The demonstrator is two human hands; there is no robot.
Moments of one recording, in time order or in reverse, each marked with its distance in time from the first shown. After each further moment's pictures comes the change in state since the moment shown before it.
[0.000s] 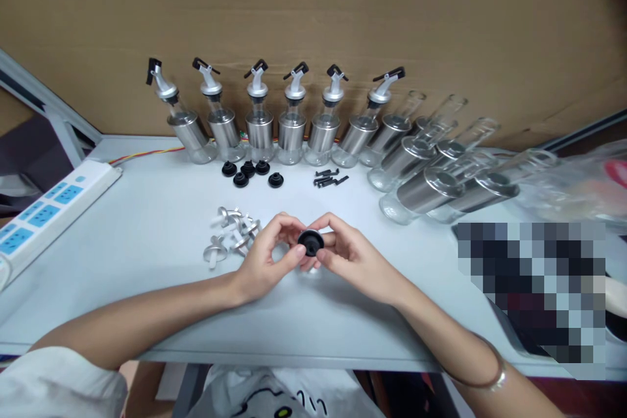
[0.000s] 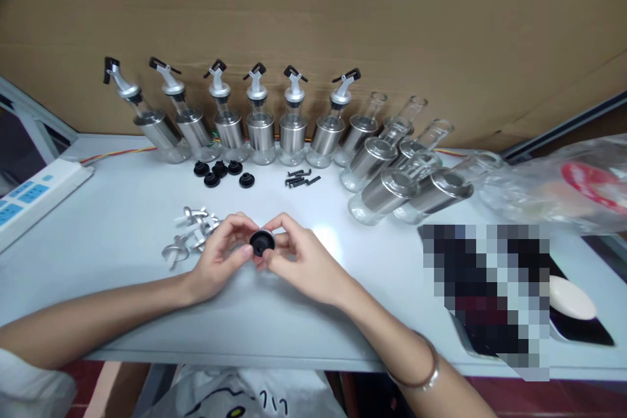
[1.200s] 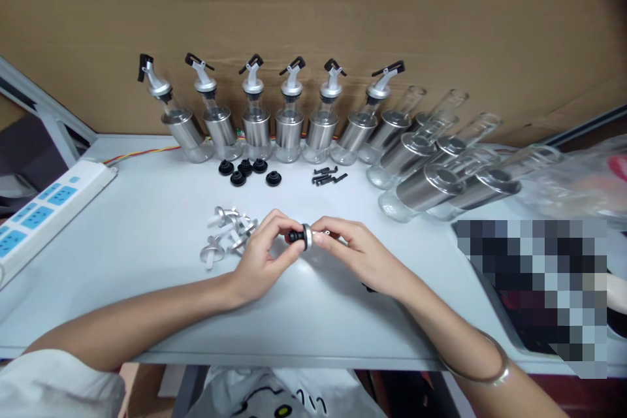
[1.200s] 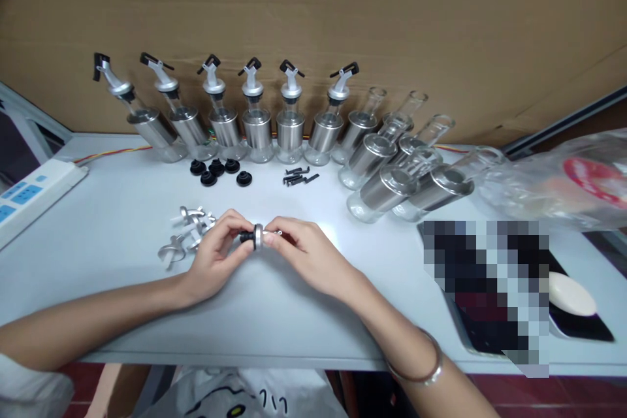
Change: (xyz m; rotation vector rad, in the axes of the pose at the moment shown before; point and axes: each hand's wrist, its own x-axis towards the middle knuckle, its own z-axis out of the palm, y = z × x) left_hand -0.001 -0.002 -0.002 0.235 0.085 0.110; right_hand 0.003 -0.007 -0.014 -0.497 0.055 -0.104
